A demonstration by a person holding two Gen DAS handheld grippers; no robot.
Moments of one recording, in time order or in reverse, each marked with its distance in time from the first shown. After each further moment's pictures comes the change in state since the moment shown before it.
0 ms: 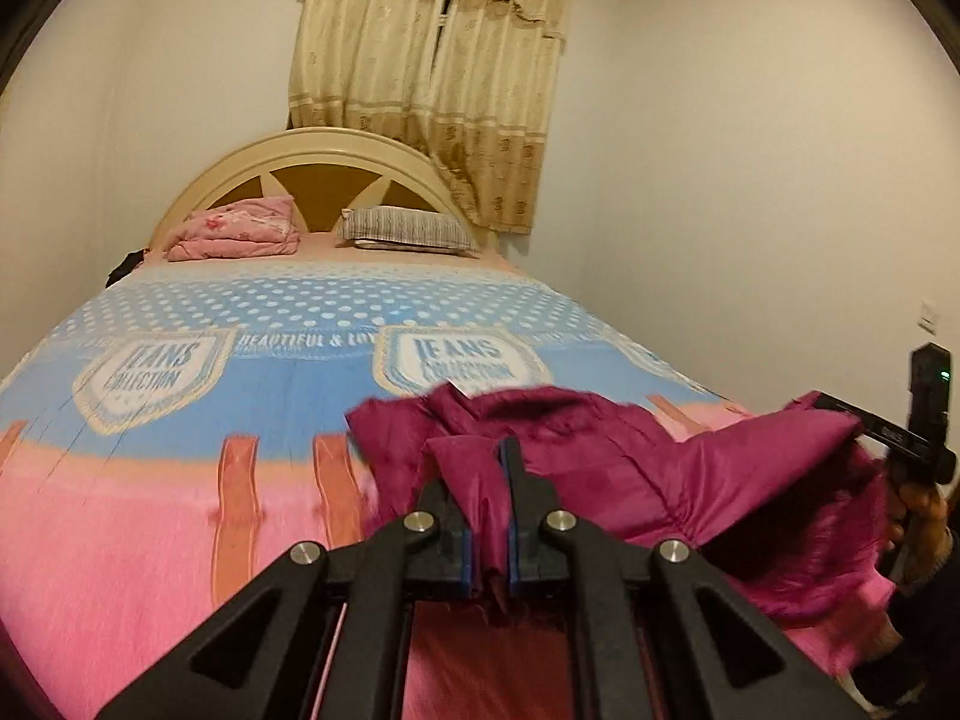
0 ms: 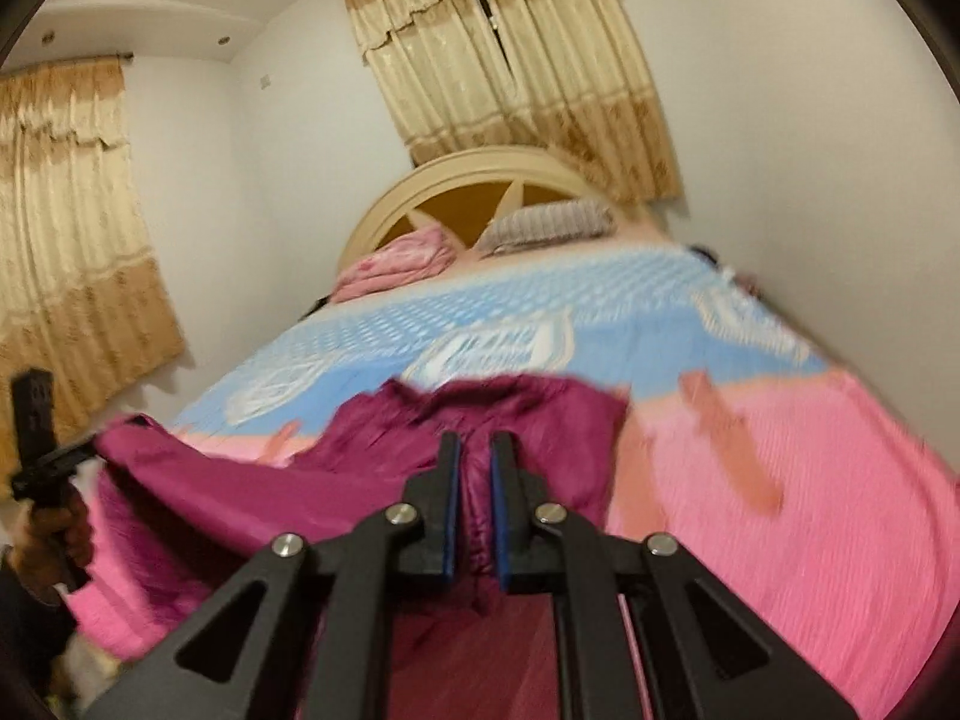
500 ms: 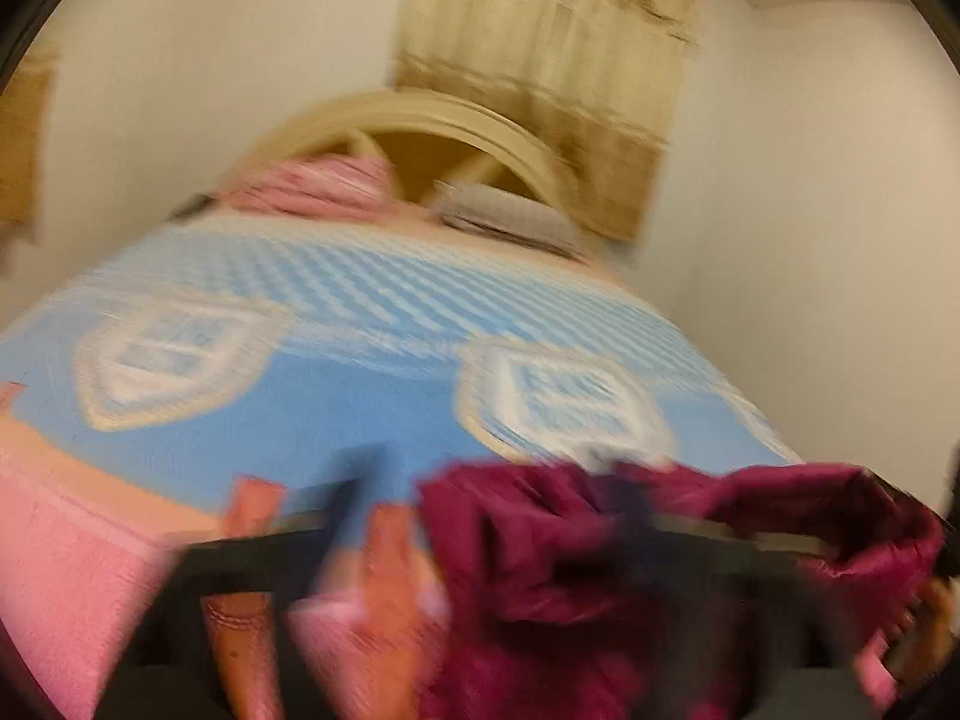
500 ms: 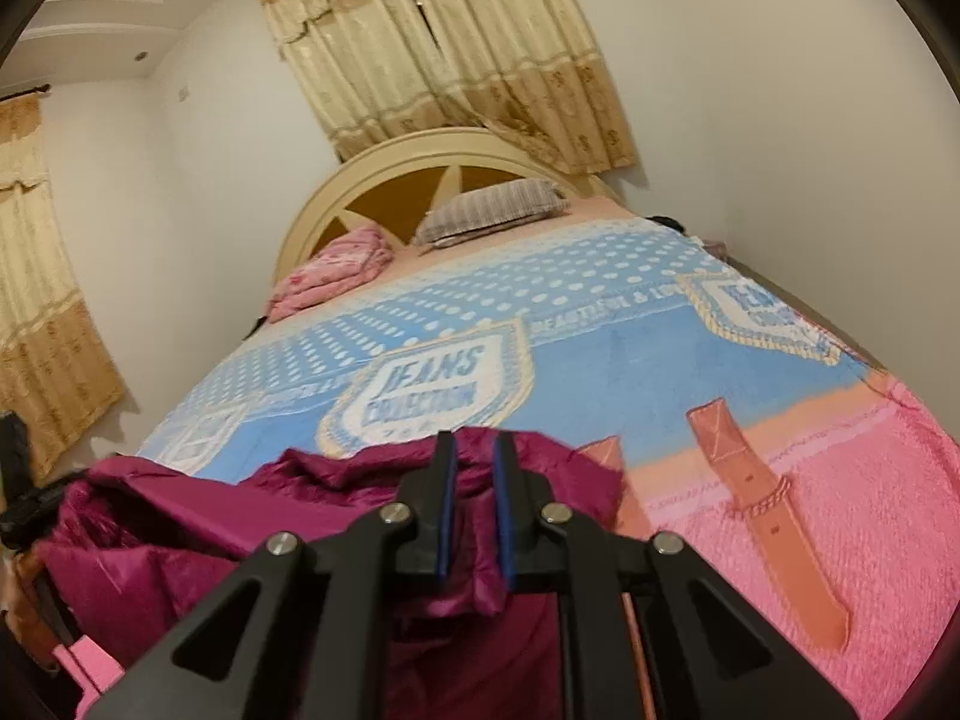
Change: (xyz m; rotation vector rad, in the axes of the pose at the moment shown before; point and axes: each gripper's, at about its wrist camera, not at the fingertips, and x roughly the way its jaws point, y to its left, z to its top) left arm 0.128 0.073 0.049 -0.188 -0.026 0.252; right arm 0.152 -0.069 0.045 0.135 0.045 -0.092
